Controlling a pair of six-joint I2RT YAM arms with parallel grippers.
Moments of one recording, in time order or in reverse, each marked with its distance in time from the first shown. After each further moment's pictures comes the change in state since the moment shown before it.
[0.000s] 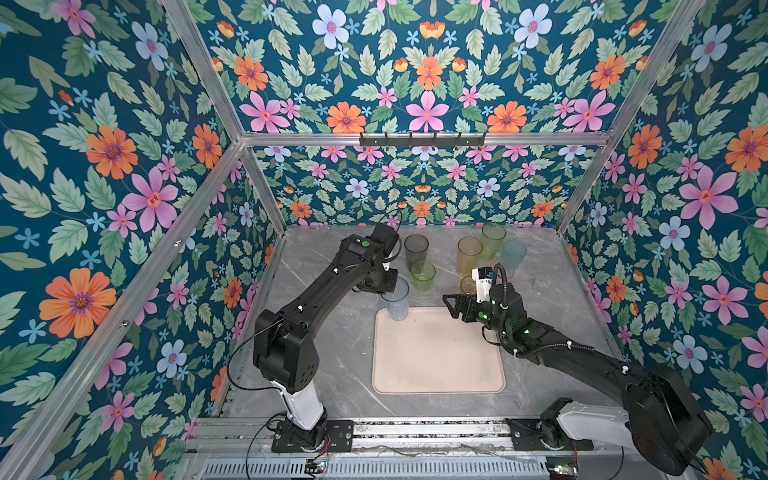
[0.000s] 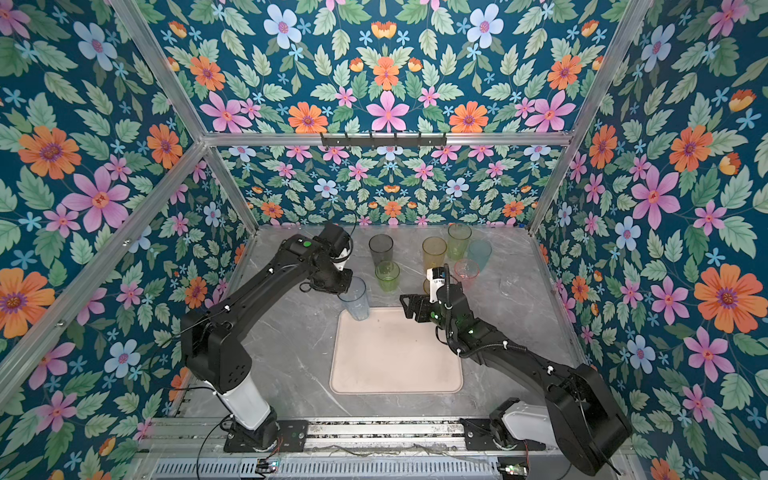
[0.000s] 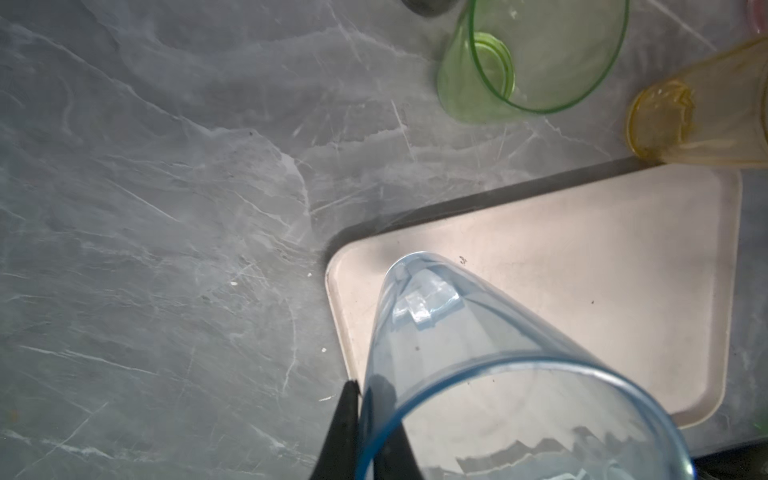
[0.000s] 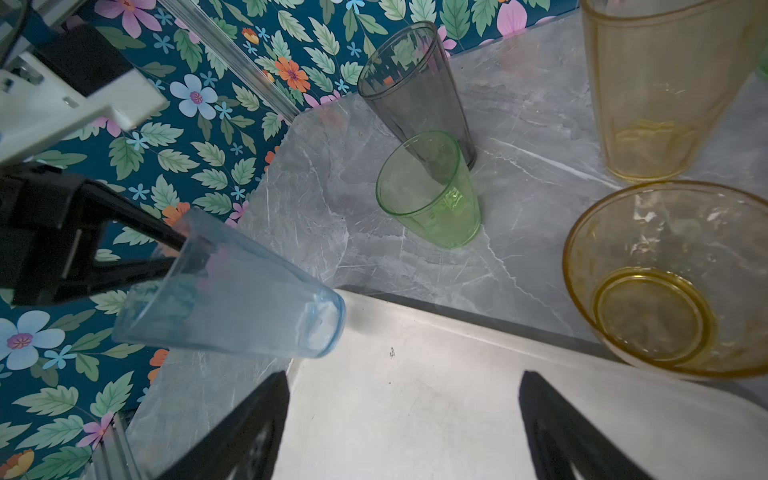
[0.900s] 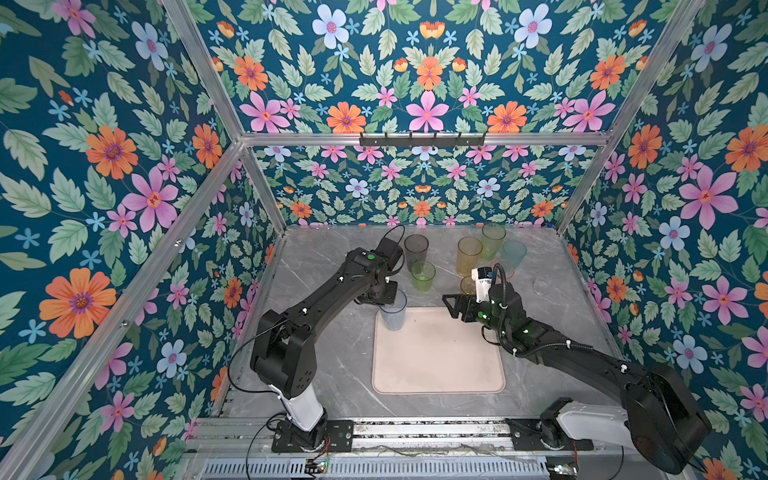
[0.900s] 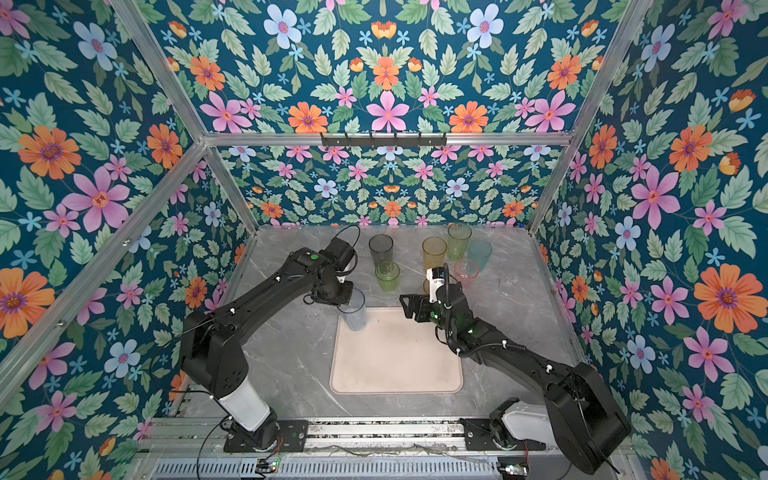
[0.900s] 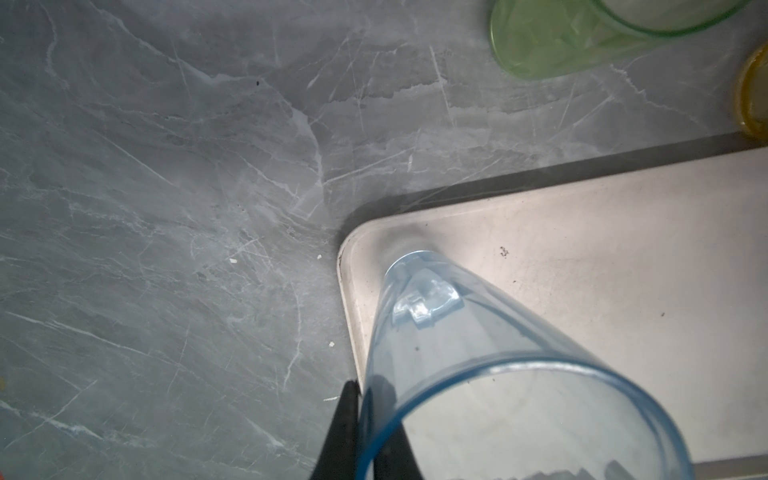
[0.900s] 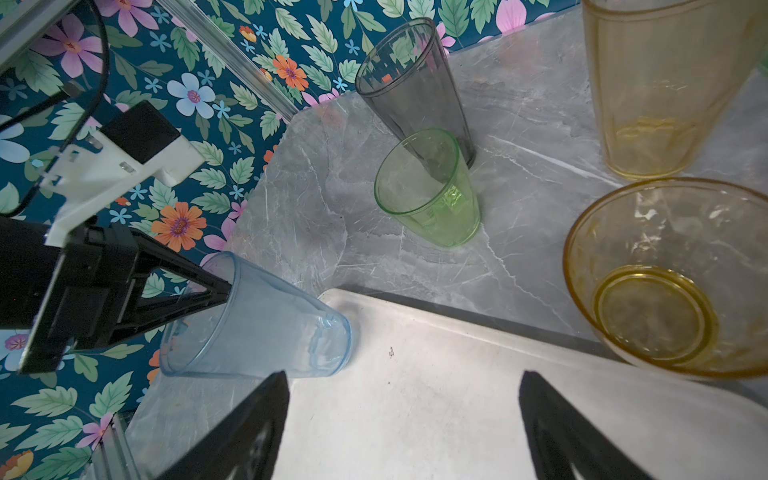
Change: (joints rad) left arm -0.022 -0.030 -0.150 0.070 -0.077 -0.054; right arm 0.000 0.009 0.002 0.000 -0.001 0.003
